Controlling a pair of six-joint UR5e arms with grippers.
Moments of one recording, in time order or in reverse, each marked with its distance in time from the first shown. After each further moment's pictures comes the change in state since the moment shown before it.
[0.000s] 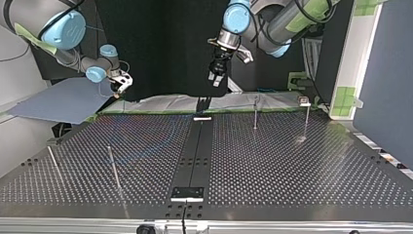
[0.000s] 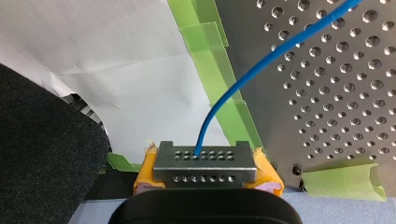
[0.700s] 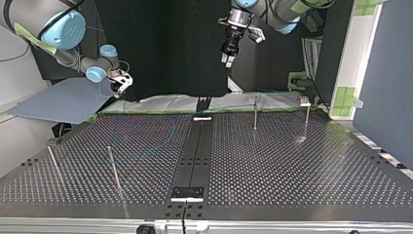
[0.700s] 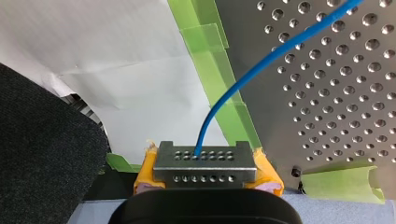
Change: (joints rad) left arm -0.027 0.000 -0.217 0.217 -0.097 0.078; right arm -0.001 -0.001 0.000 0.001 -0.004 -0.009
